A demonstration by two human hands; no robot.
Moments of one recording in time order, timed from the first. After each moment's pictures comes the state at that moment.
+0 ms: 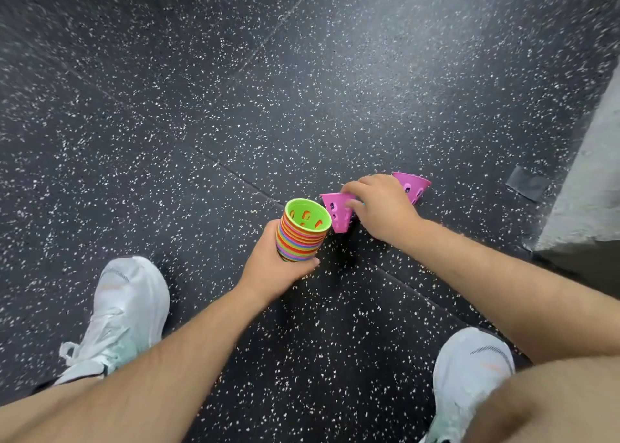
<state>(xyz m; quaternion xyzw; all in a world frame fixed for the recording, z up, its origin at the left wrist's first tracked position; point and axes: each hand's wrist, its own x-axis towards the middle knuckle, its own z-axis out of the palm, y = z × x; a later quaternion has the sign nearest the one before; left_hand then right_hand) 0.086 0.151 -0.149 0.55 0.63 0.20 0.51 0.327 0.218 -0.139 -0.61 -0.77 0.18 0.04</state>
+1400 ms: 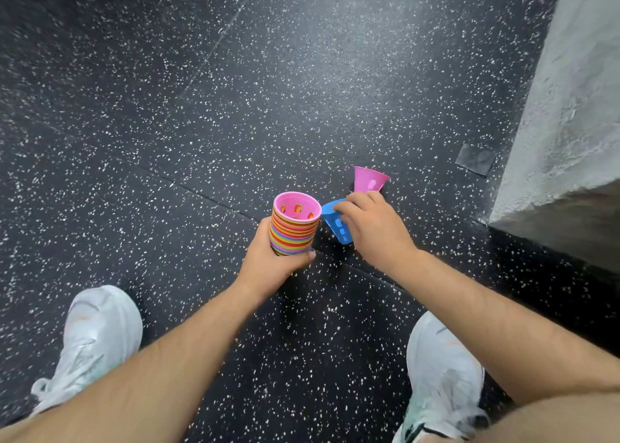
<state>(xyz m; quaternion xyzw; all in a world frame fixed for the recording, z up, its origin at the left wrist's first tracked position) 0.150 0.156 -0.145 0.54 0.61 0.21 0.54 0.378 0.146 -0.161 -0.63 -0.75 0.08 0.19</state>
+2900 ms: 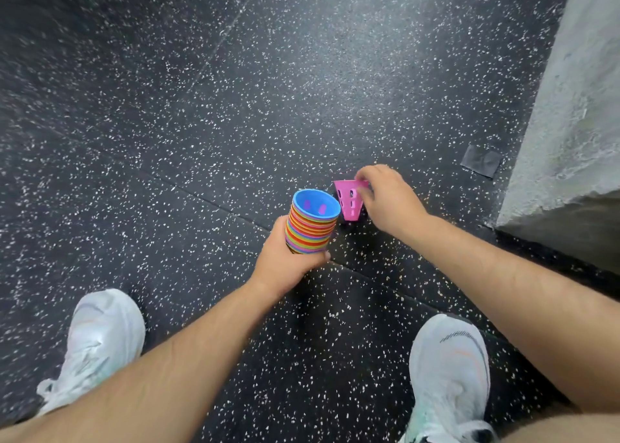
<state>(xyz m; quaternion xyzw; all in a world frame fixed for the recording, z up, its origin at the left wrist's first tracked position) 0.177 0.163 -0.145 0.55 0.62 0.19 0.53 0.412 0.194 -0.143 -0.72 -0.63 0.27 0.13</state>
